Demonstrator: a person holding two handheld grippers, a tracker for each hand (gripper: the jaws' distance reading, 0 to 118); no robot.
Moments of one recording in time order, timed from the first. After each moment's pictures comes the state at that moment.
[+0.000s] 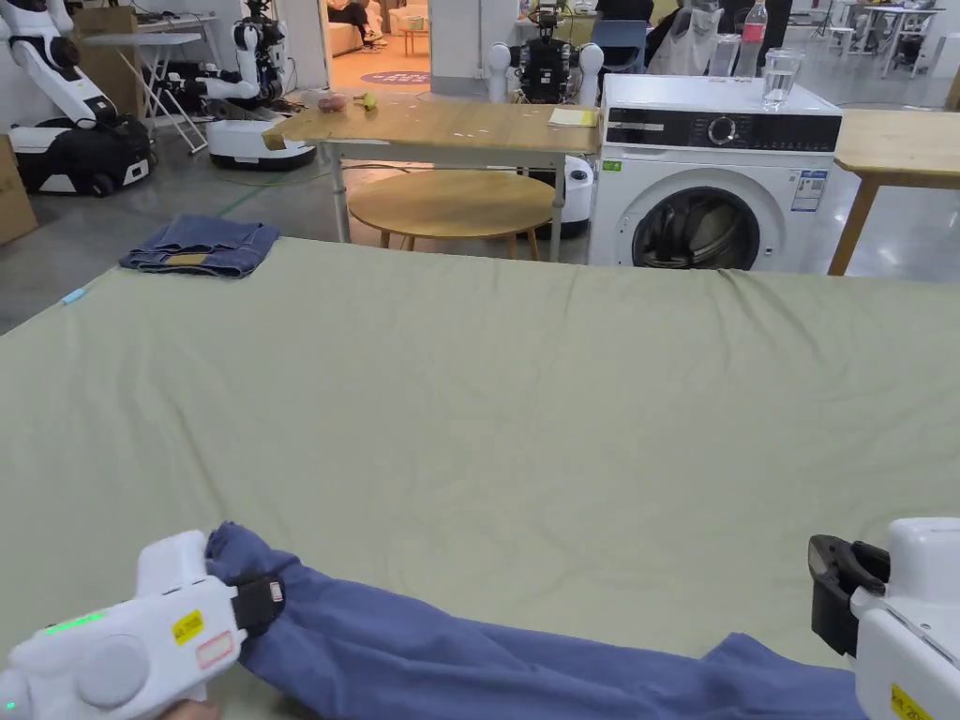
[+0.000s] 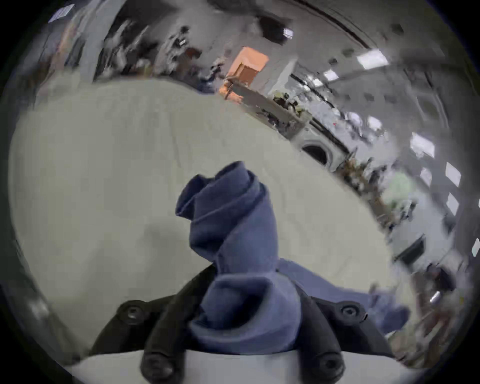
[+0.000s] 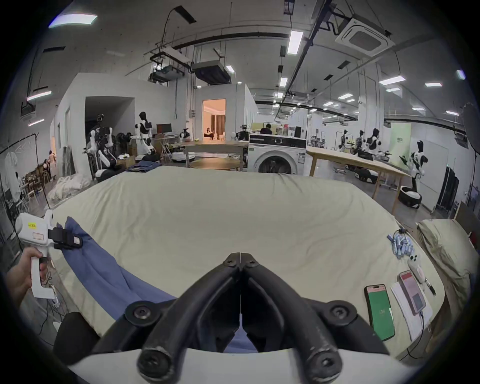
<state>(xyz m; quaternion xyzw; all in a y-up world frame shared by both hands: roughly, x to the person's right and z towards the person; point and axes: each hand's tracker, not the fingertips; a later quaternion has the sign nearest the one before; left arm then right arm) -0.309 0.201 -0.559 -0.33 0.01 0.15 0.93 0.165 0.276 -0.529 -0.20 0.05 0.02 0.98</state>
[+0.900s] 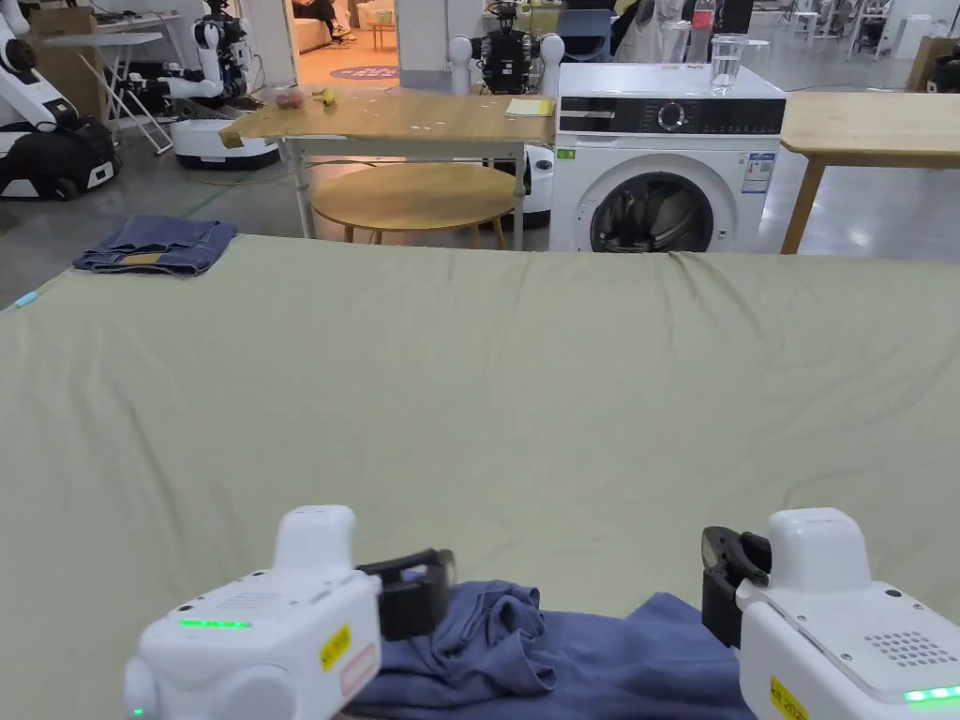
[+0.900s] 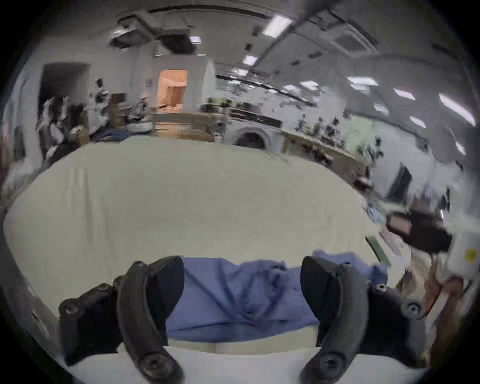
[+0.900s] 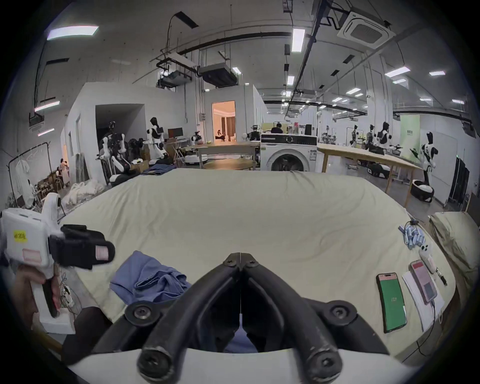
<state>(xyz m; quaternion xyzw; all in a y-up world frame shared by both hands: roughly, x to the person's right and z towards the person) -0.168 0.237 -0.521 -0.28 -0.08 0.14 0.95 0.176 0.269 -0.499 -0.21 0.09 -0.01 0.97</state>
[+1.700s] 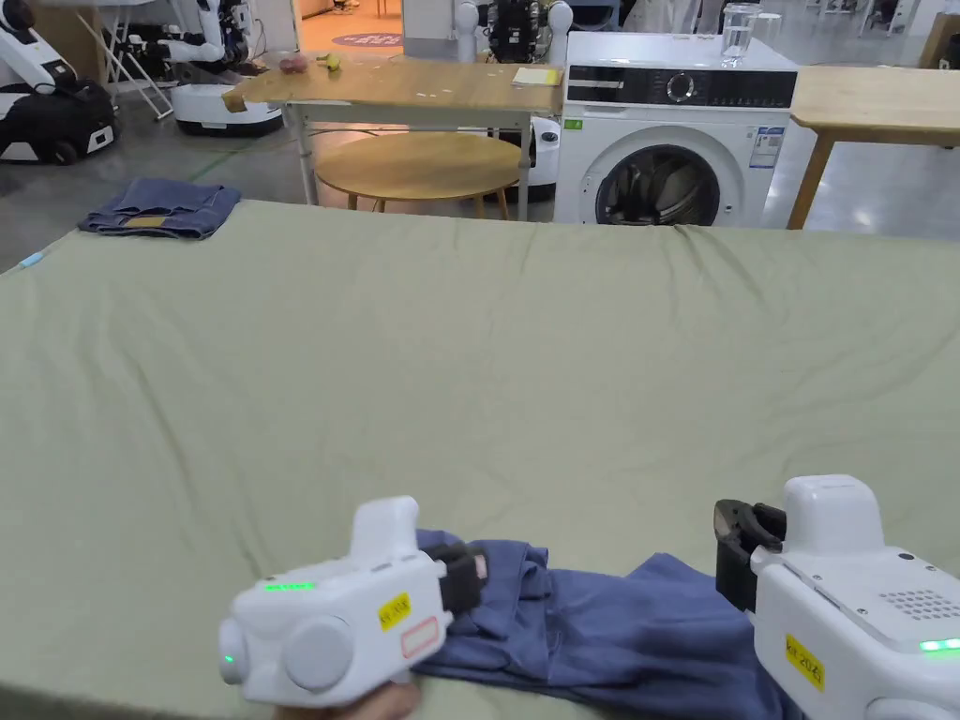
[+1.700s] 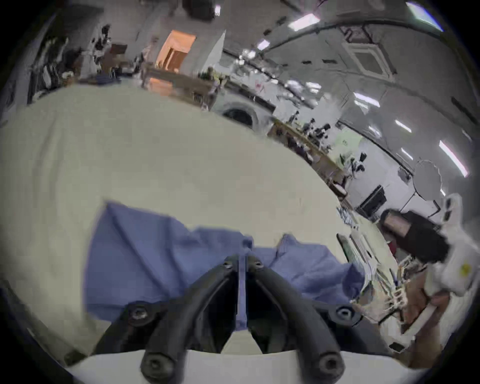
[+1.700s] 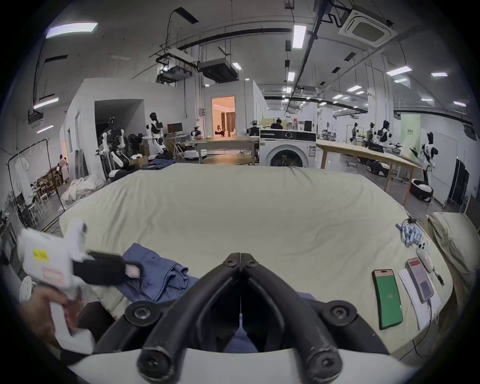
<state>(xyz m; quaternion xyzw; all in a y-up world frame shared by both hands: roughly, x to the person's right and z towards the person) -0.143 0.212 -0.525 -0.32 -0.17 0.20 0.91 0.180 0.268 -0.493 -0.22 0.09 0.00 0.97</state>
